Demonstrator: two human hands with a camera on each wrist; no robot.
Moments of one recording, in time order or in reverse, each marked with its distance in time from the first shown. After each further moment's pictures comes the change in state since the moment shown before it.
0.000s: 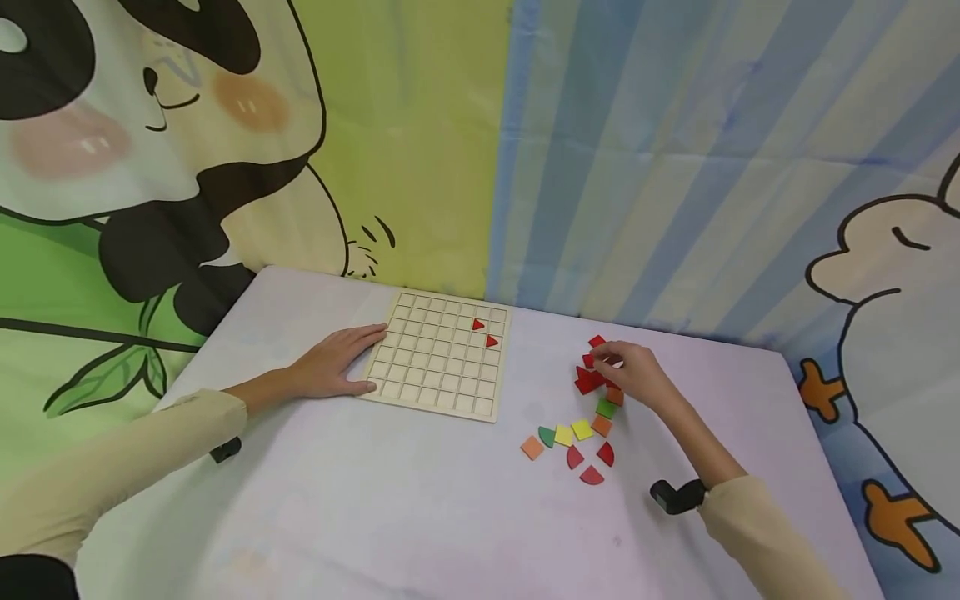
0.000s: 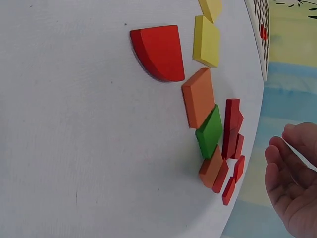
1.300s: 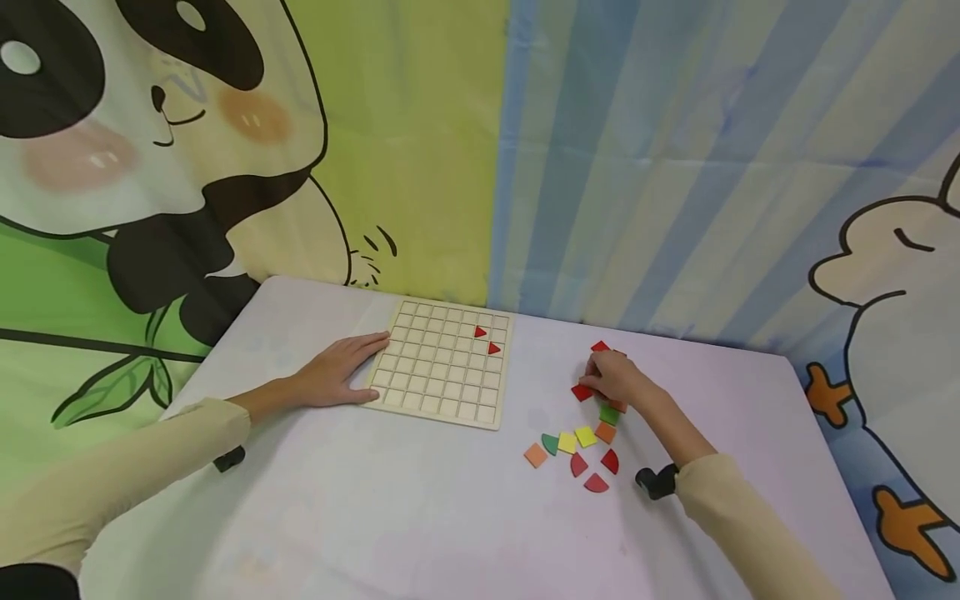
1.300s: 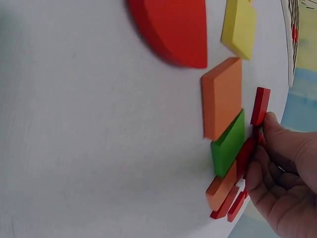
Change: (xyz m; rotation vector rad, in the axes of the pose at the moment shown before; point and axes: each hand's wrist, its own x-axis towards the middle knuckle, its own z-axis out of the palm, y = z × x) left_hand 0.000 -0.002 0.002 0.009 0.001 0.004; right_hand 0.033 0.004 0.021 -0.127 -0.275 0.099
